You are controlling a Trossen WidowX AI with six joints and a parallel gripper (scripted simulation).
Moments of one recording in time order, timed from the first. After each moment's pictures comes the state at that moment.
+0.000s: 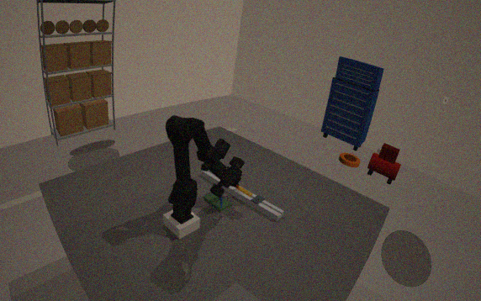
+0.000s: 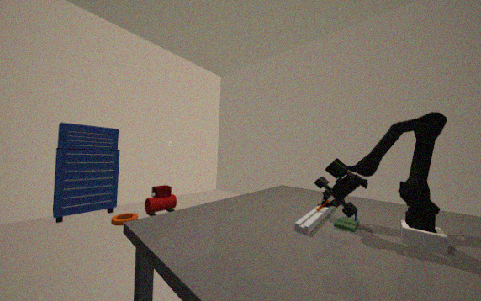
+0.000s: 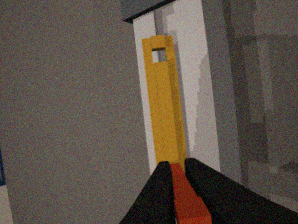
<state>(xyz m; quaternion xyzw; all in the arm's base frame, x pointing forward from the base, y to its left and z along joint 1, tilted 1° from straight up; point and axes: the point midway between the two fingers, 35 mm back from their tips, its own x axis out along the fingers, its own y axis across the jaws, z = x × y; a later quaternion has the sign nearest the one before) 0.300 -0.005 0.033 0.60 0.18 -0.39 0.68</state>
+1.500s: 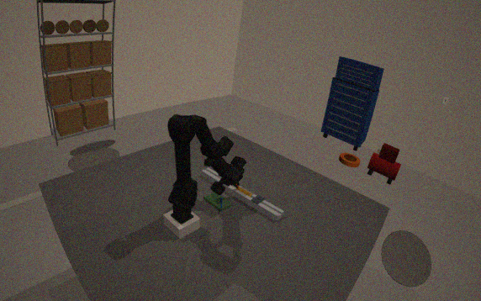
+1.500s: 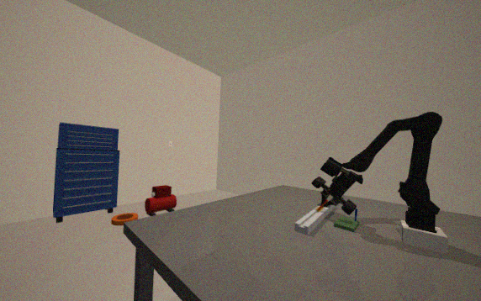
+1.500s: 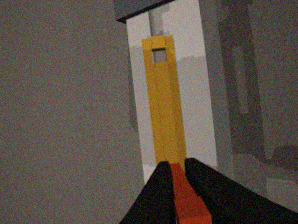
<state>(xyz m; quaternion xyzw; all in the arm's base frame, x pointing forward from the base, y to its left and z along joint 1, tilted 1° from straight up) 0.304 -0.005 0.035 0.58 0.21 -0.42 0.67</state>
